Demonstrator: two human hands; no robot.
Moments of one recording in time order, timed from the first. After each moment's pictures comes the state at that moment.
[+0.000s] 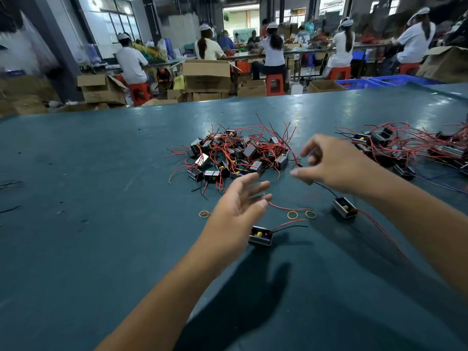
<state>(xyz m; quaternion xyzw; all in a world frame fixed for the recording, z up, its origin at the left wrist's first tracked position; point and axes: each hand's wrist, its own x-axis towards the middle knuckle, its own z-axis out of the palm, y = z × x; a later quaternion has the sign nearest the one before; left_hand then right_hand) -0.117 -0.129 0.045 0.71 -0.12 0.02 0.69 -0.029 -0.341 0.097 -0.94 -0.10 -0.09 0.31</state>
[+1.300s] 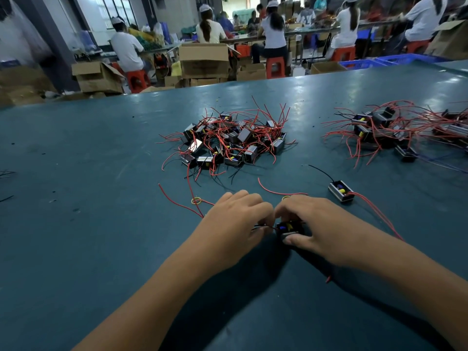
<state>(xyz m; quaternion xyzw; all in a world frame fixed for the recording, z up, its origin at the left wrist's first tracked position) -0.121 -0.130 0.036 0.93 -0.32 0.12 0.11 -0.106 -0.335 0.029 -0.92 -0.32 0.00 0.20</state>
